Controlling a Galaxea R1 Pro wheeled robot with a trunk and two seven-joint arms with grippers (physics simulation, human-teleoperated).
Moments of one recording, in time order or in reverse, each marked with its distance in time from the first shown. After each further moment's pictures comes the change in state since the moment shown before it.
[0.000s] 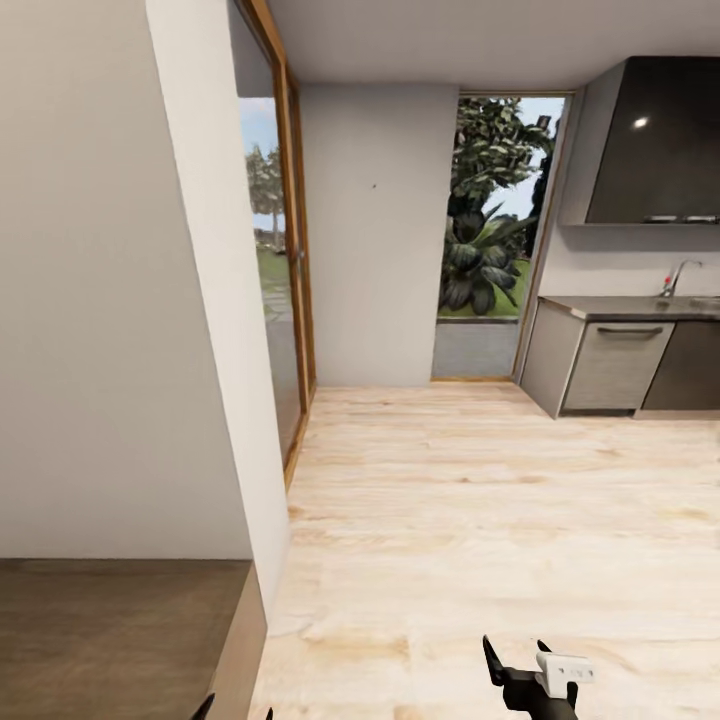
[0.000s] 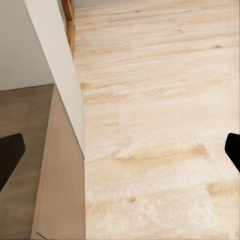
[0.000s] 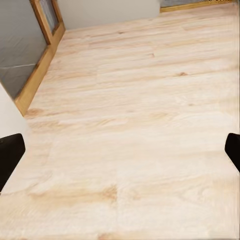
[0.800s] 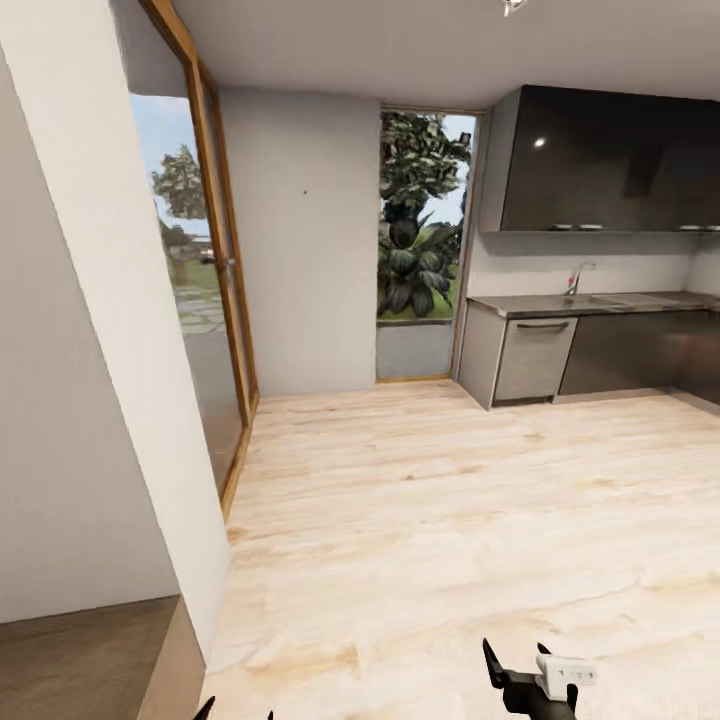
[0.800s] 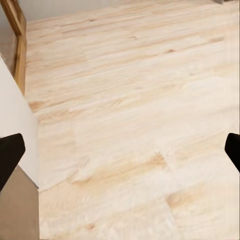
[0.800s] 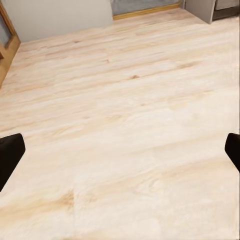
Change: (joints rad) left arm 0.000 -0.001 0.000 0.009 -0.002 0.000 0.000; right arm 0.000 0.000 0.001 0.009 0.000 0.000 -0.001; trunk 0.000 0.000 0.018
